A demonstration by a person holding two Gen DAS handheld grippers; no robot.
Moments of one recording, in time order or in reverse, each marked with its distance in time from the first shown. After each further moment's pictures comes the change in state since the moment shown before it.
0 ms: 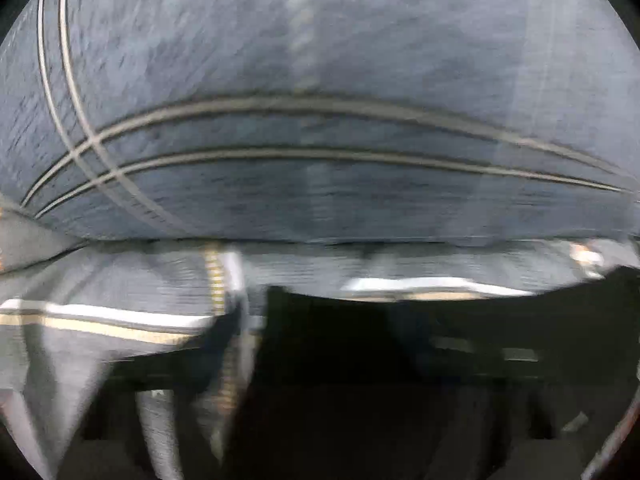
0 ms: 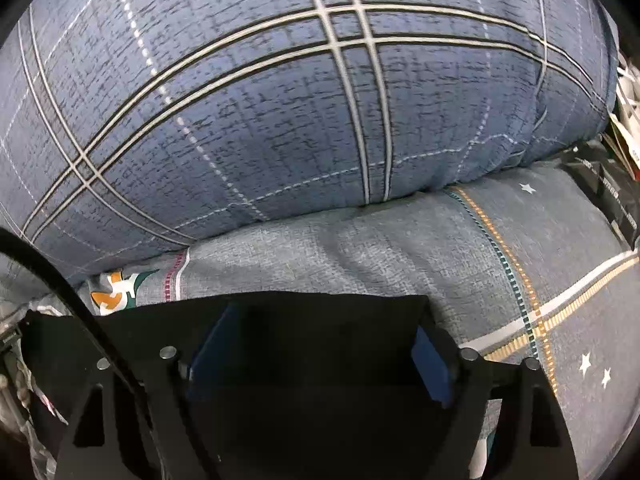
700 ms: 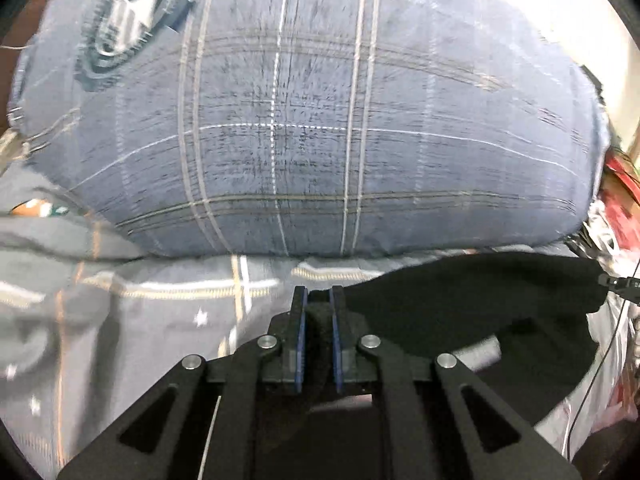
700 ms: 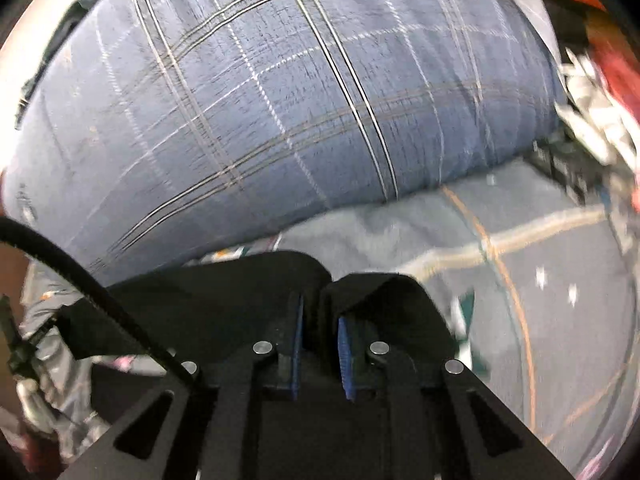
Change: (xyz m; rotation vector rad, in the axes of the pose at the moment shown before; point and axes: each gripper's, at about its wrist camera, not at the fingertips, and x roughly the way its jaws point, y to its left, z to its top) left arm -0.175 -0.015 -0.100 0.060 -0.317 -0.071; right arm -0.136 -0.013 -0.086 0.061 -0.151 0.217
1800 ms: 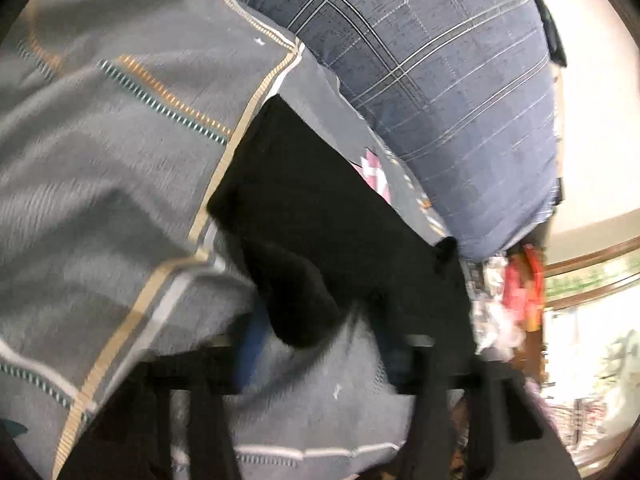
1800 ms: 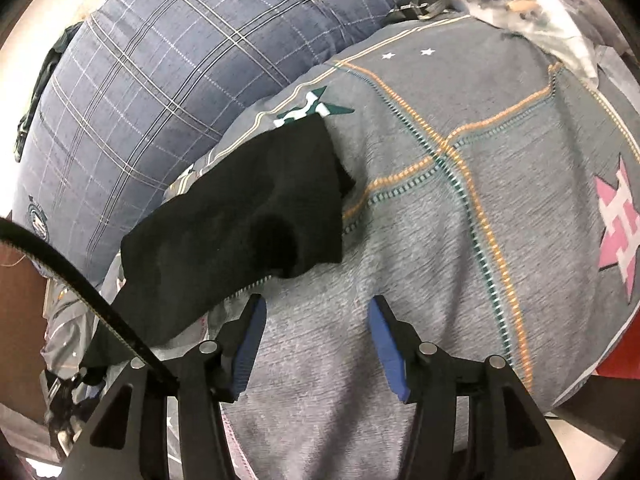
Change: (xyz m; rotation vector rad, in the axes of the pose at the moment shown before) left arm -0.026 0.062 -0.165 -0.607 0.257 -0.404; right arm -0.050 -0.088 -0.190 0.266 0.013 0.010
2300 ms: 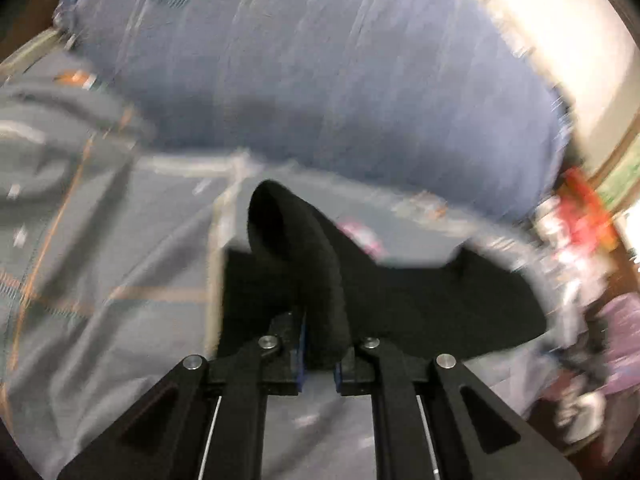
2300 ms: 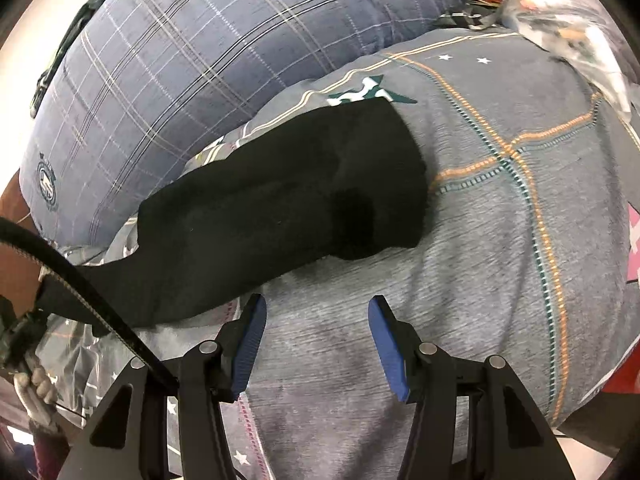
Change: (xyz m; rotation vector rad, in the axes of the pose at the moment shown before) left arm -0.013 -0.079 0.029 0.435 -0.115 0.321; right arm 0.016 0.040 -0.013 -0.126 0.019 0.006
